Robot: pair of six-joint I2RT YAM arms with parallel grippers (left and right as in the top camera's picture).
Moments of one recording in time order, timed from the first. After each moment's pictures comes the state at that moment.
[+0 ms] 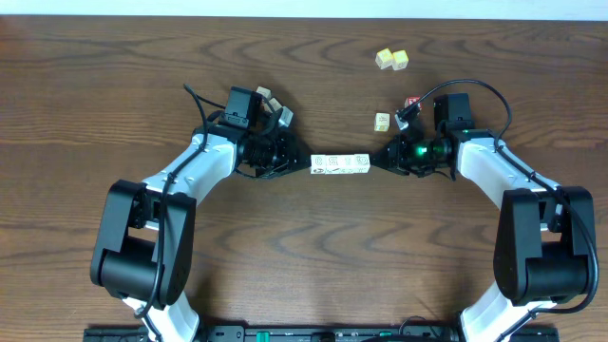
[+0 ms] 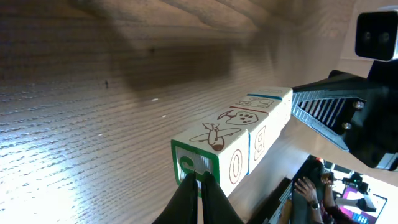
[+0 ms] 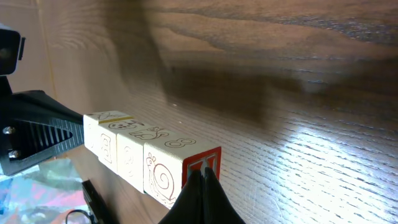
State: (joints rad) left arm -0.28 1.86 1.12 -0.42 0.81 -0.52; right arm 0.08 1.85 1.06 -0.45 -0.80 0.28
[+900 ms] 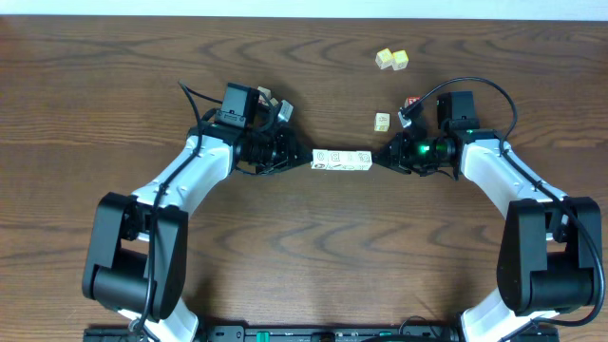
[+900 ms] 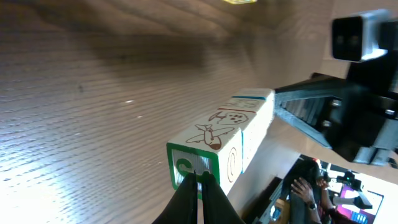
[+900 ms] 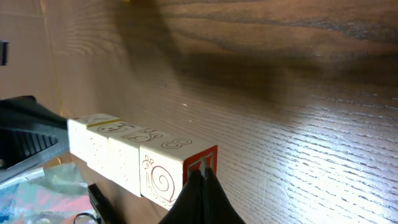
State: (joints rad) left arm -0.28 1.80 1.12 -0.41 0.82 -0.53; right arm 0.08 1.80 1.06 -0.47 -0.79 0.32
